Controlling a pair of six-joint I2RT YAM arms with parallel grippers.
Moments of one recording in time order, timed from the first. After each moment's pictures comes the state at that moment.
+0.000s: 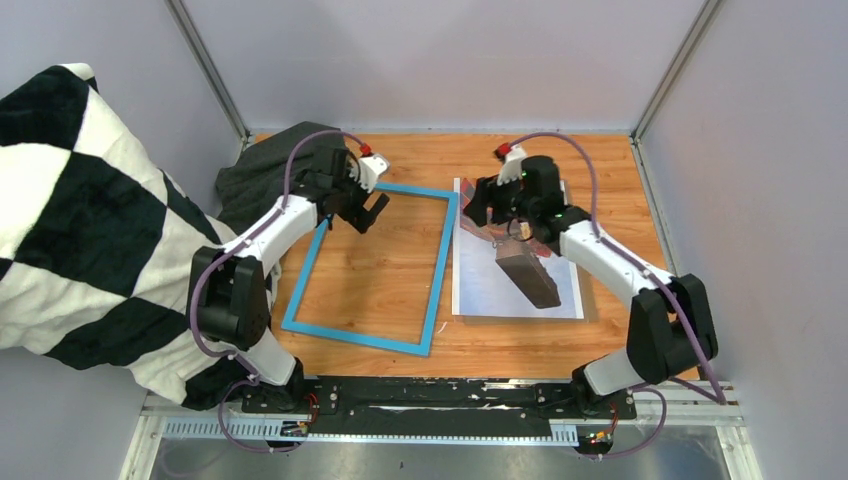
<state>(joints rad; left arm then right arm) -0.23 1.61 1.16 -0.38 0.19 0.46 0.46 1.47 1.01 -0.02 -0.33 0.16</state>
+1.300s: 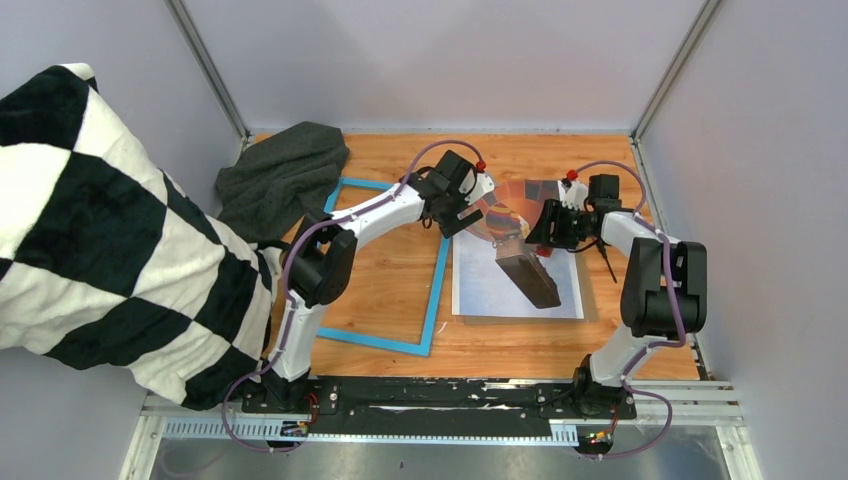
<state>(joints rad) -0.71 2.14 1.75 -0.50 -0.11 0.44 -0.10 1.67 0.98 -0.32 -0.62 0.06</state>
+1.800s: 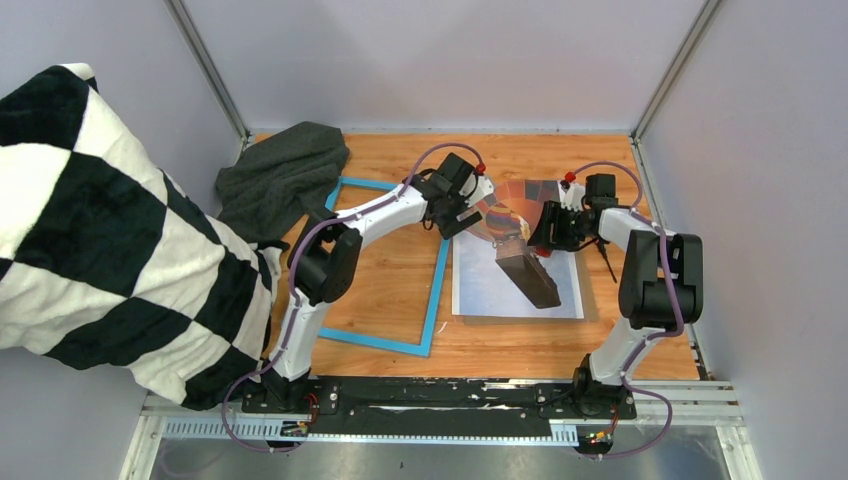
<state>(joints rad) -0.71 2.18 1.76 -0.51 -0.15 0.44 -0.08 1.73 1.01 -0.35 -0.53 0.05</state>
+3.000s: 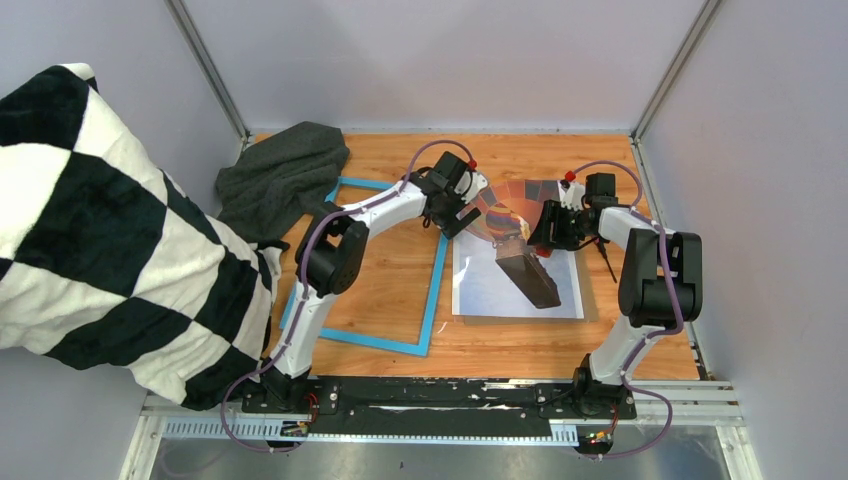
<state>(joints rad) -0.66 2.27 1.83 -0.52 -0.03 0.31 -0.08 1.75 1.02 -0.35 -0.52 0.05</state>
